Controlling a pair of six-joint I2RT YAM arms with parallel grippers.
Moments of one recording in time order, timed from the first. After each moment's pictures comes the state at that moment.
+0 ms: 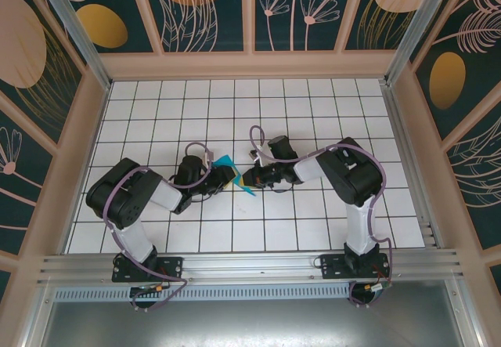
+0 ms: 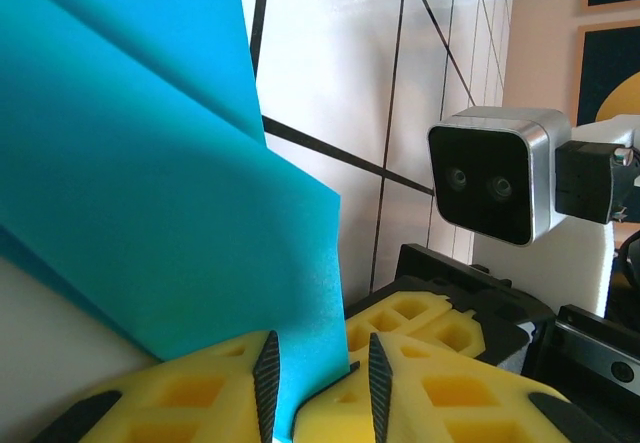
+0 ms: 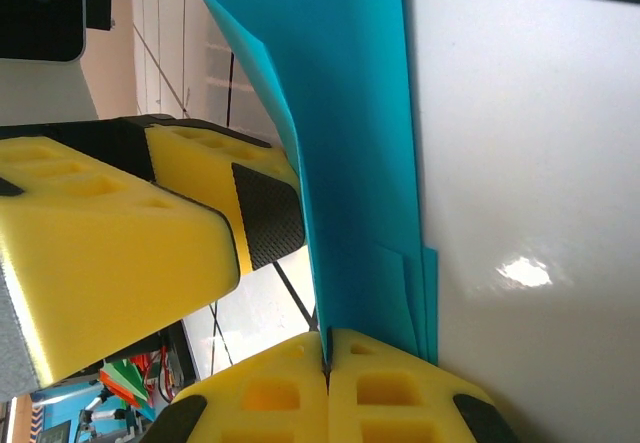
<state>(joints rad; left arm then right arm) -0.51 1.77 0.42 0.83 0.47 -1.18 0.62 2.00 0.88 0.30 -0.88 0.68</state>
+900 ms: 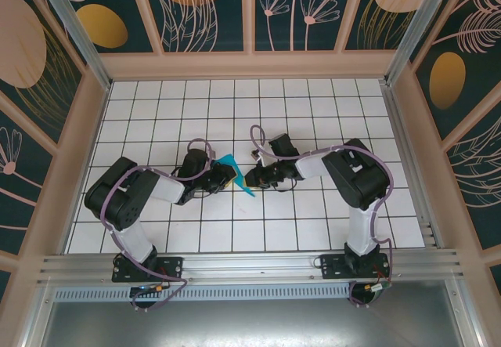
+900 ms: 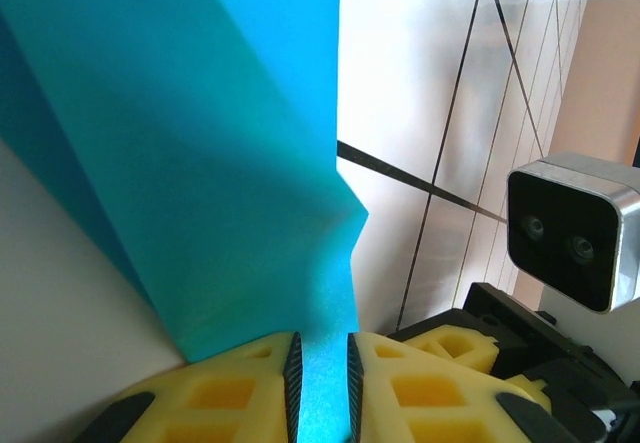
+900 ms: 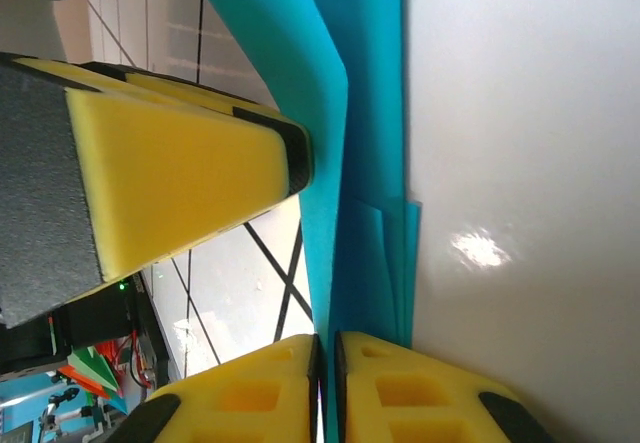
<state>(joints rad) -0.51 1.75 0.53 0.56 0.46 -1.20 0.61 1.94 0.91 0.08 -0.84 0.56</state>
